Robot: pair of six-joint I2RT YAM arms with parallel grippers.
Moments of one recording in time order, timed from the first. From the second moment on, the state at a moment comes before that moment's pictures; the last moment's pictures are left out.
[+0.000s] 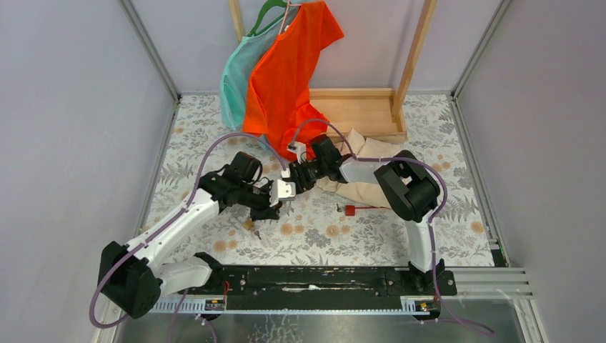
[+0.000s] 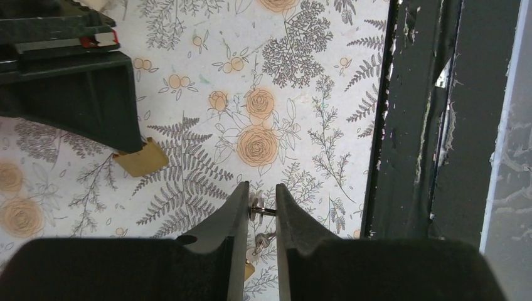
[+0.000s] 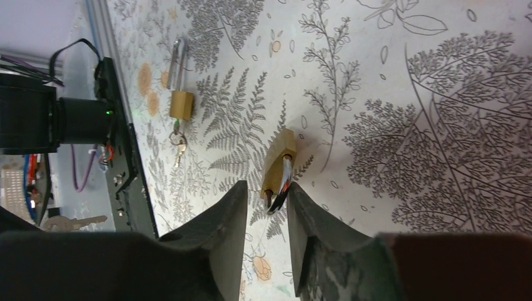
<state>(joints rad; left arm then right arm) -0.54 1.11 0.86 -0.79 0.66 0.75 0.68 2.08 1.22 0.11 -0.79 0.30</state>
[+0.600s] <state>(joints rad) -0.55 1.30 0.84 -0.68 0.67 0.79 0.52 1.74 1.16 -0.14 -0.67 0.00</state>
